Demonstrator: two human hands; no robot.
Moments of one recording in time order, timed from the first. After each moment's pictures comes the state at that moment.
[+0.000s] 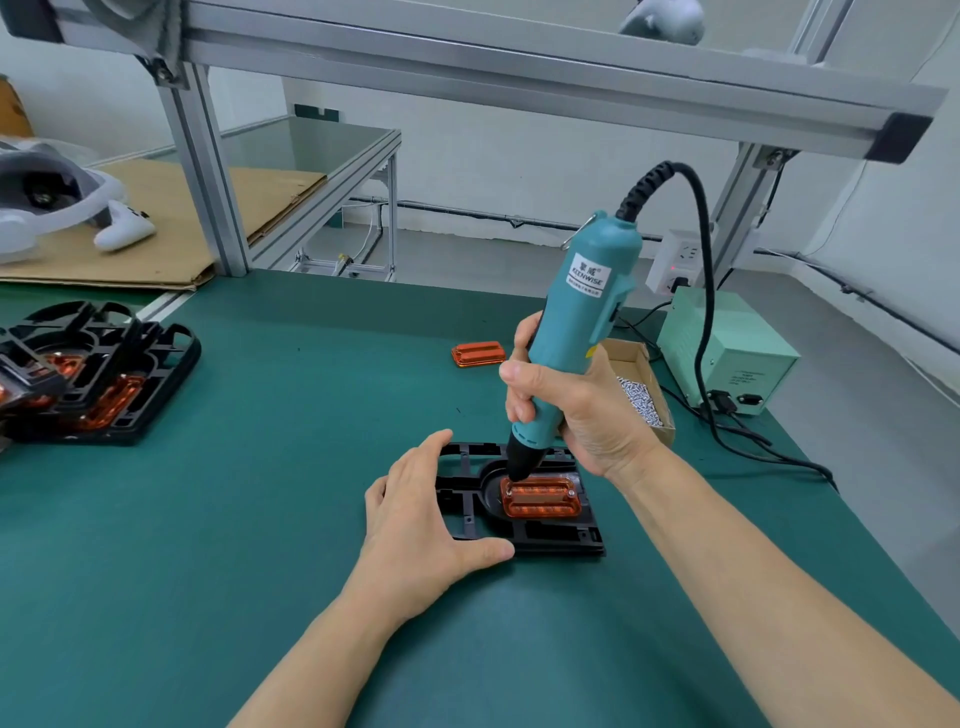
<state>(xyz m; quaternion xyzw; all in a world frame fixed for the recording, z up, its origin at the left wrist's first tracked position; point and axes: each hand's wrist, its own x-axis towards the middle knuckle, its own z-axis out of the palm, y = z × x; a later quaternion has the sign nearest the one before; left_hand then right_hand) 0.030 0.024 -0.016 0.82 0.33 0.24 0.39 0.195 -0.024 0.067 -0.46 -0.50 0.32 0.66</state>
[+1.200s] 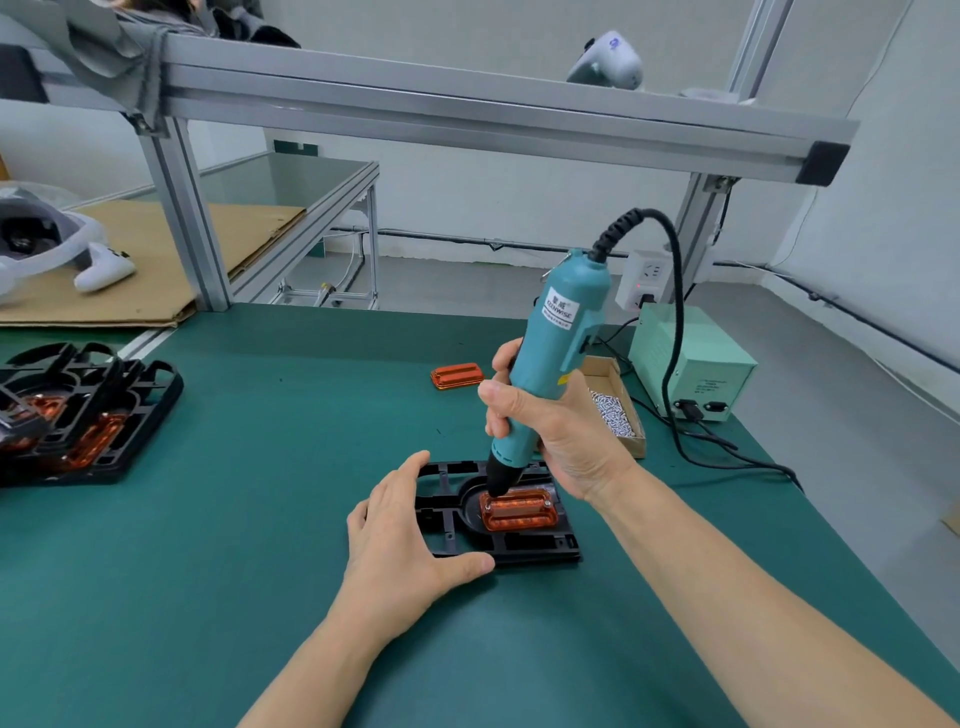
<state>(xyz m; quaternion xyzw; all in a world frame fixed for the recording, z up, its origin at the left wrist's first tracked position) 0.029 0.021 -0.018 0.82 0.33 0.26 0.38 0.191 -0.037 0.068 -0.47 -0.48 0.29 0.68</state>
